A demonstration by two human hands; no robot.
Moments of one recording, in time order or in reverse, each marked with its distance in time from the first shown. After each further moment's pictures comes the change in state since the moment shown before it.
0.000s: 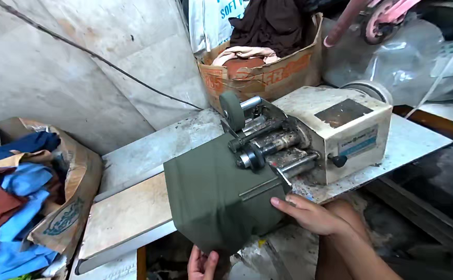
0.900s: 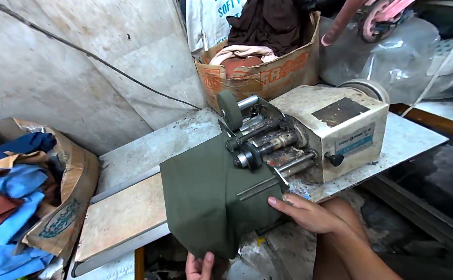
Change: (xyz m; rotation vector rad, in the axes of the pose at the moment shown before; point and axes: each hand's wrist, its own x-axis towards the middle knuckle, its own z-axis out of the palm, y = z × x) left_hand -0.004 -0.001 0.006 -0.027 0.063 0.019; right_hand 0.001 0.003 -0.001 -0.003 -0.020 -0.046
